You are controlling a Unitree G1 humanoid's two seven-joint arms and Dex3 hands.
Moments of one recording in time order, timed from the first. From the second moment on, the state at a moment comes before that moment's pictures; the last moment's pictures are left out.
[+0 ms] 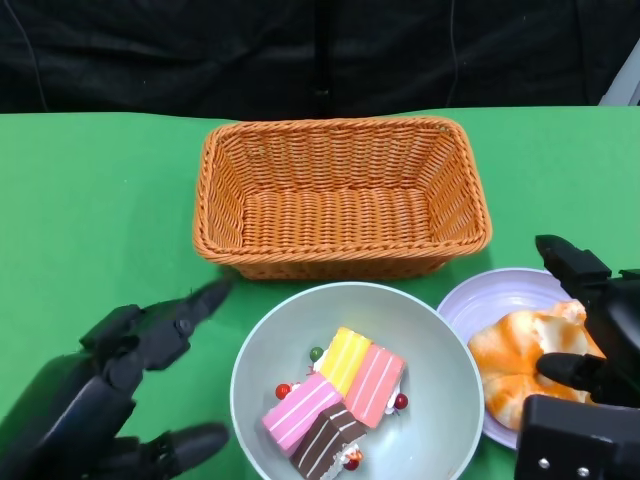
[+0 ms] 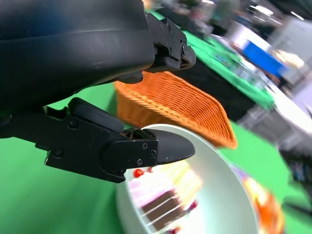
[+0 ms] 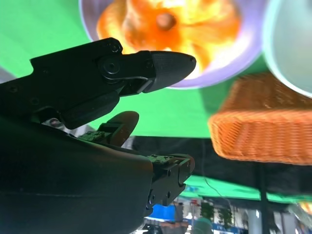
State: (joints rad) left arm 0.37 0.47 0.04 -0.44 0.28 -0.37 -0.18; right arm 0.09 -0.41 0.18 -0.43 -1.00 0.24 0.20
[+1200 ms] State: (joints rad) left arm -0.19 0.59 -0.33 0.21 1.22 -0.93 0.35; right arm 0.30 -0.24 0.08 -0.85 -0.81 0.22 0.27
